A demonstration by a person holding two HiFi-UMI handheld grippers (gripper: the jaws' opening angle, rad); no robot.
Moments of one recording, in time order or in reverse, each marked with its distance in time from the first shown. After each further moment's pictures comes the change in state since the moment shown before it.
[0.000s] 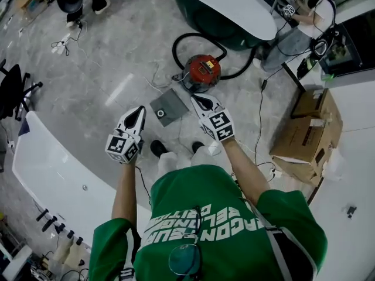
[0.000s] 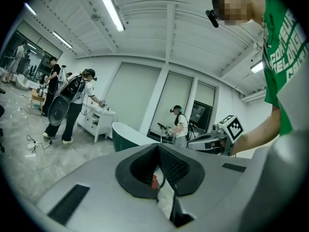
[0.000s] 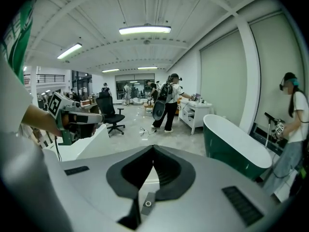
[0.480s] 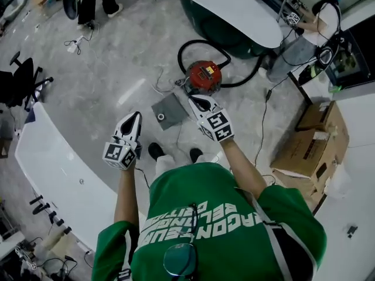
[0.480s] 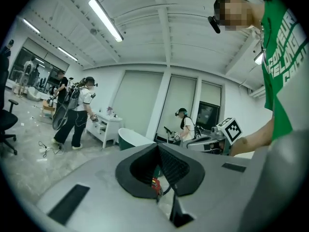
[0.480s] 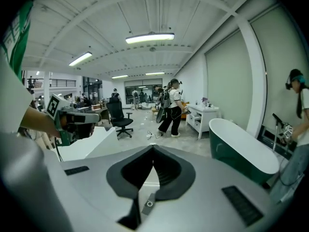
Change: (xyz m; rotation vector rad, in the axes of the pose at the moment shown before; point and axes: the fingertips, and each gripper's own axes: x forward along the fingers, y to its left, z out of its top) left arm 0.006 -0.081 0.010 0.031 -0.055 0.127; right arm -0.057 -0.041 -0.006 -0.025 -0.059 0.106
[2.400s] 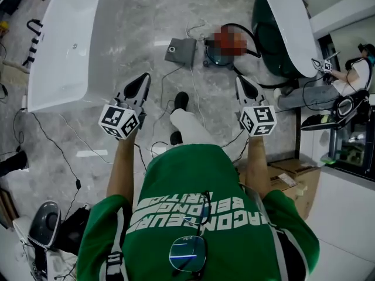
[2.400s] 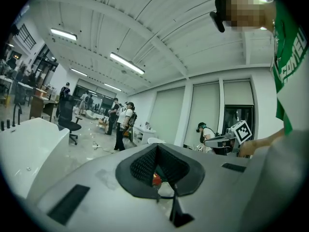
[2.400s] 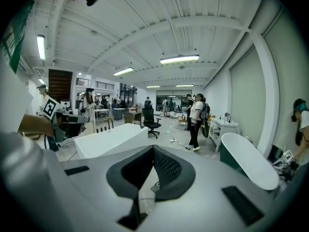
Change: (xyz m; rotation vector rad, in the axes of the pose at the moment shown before) left arm -0.148 -0.498 -0.105 -0.017 -0.219 0.620; right arm -0.429 -0.059 -0.134 -0.236 -0.132 0.338
